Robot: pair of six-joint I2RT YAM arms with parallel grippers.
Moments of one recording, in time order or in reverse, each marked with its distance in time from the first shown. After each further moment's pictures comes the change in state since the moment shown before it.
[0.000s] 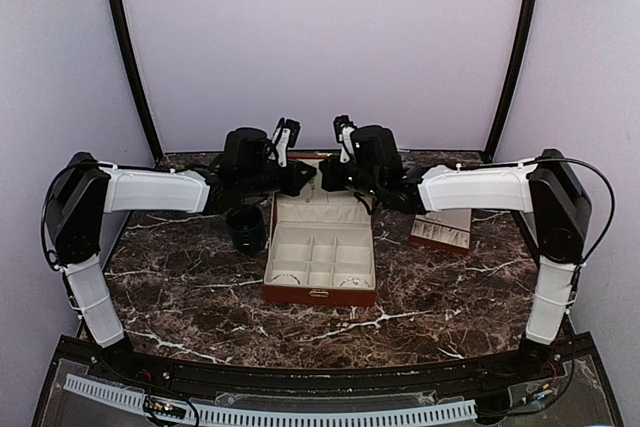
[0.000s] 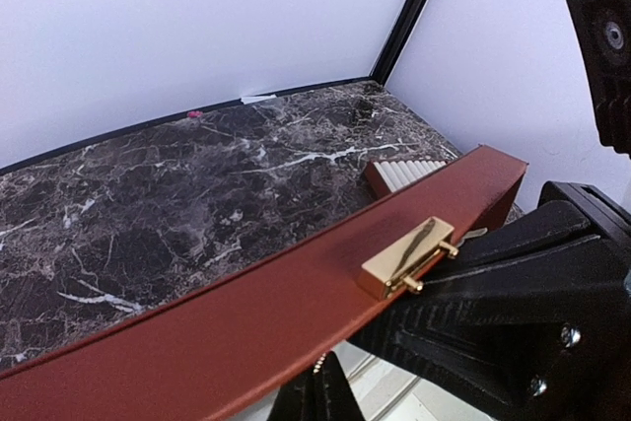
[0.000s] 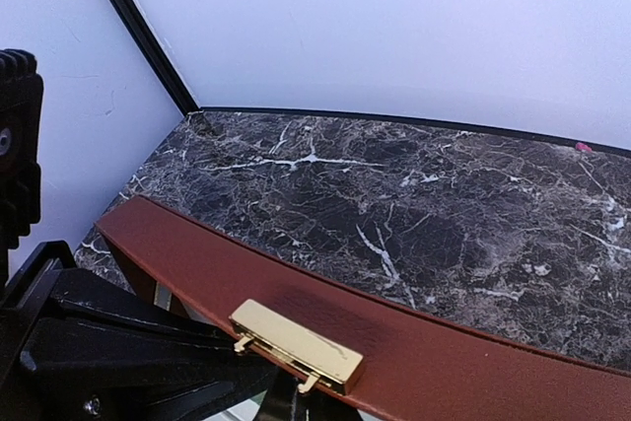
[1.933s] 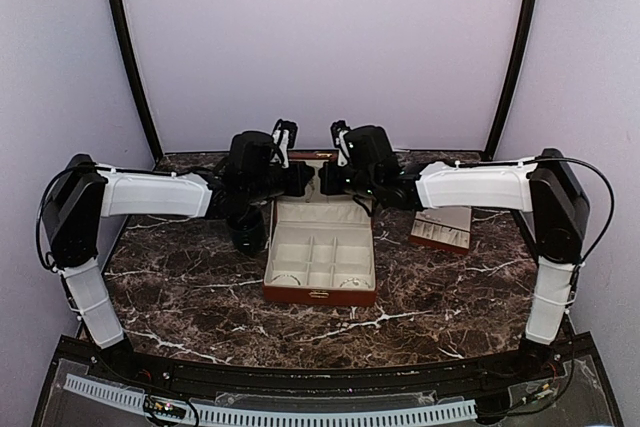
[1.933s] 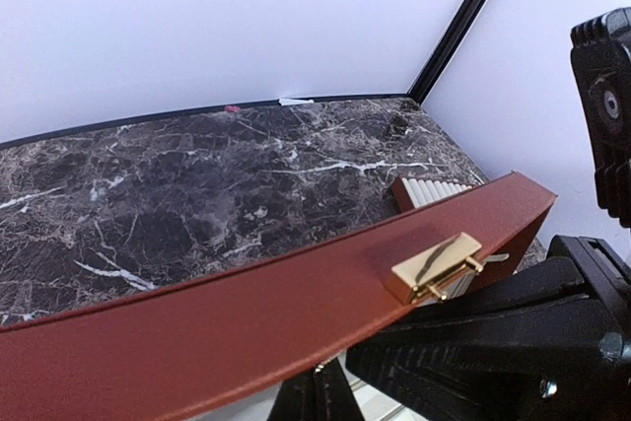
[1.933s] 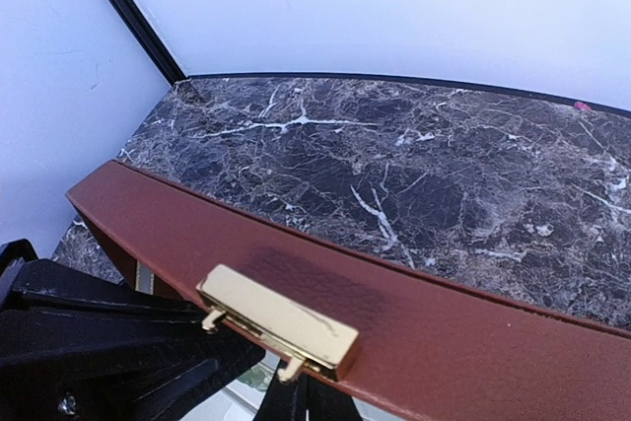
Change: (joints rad) left arm -0.047 -0.011 -0.004 -0.026 -0.169 -0.098; right arm 0.008 0.011 0.047 -0.137 -0.001 0.043
